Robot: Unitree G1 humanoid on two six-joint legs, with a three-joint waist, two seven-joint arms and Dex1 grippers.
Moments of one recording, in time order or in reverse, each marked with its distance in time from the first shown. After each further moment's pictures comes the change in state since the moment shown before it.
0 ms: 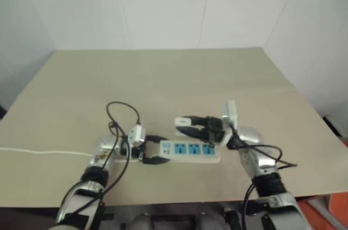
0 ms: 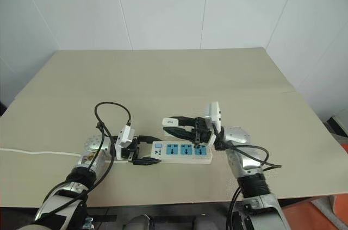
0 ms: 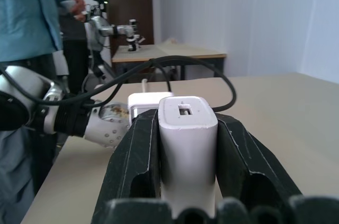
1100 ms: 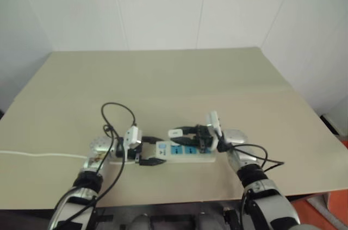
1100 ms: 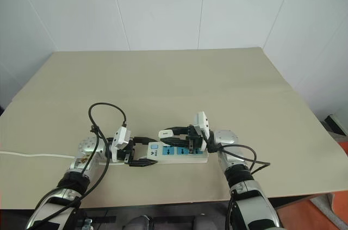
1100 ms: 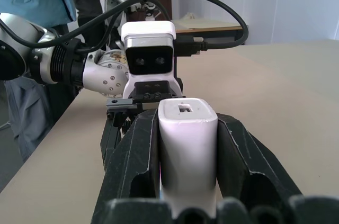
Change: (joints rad) left arm 0.058 0.037 -0.002 -0.107 -0.005 0.052 0.037; right arm -0.110 0.060 0.002 0.367 -0.120 -0.183 0.121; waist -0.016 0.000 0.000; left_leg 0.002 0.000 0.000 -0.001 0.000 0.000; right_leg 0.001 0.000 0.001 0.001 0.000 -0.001
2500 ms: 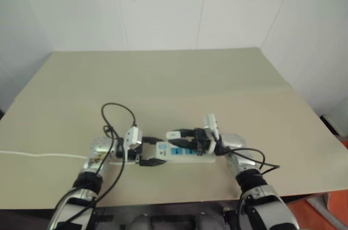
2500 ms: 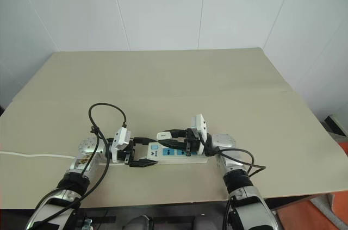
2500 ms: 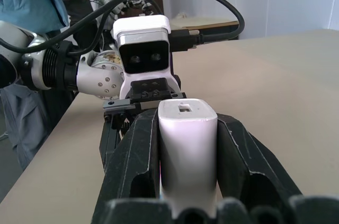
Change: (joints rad) left arm 0.009 0.002 -0.007 -0.013 0.000 -0.001 0.005; right arm 0.048 0.008 0.004 -0.057 -0.012 0.058 -0.062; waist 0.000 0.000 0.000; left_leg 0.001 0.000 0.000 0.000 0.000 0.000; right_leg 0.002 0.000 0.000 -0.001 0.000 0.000
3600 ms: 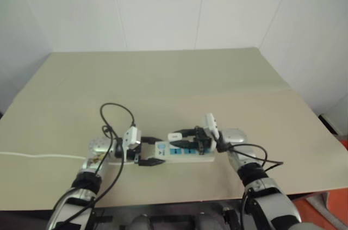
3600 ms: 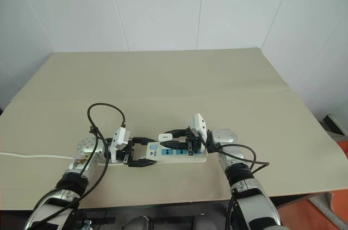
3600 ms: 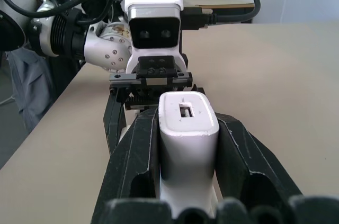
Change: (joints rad) left arm 0.002 0.012 -0.003 0.006 -0.008 -0.003 0.004; right arm -0.071 -0.027 0.033 0.081 -0.068 -0.049 0.055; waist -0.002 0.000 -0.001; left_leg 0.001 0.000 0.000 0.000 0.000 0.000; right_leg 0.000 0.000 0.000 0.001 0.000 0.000
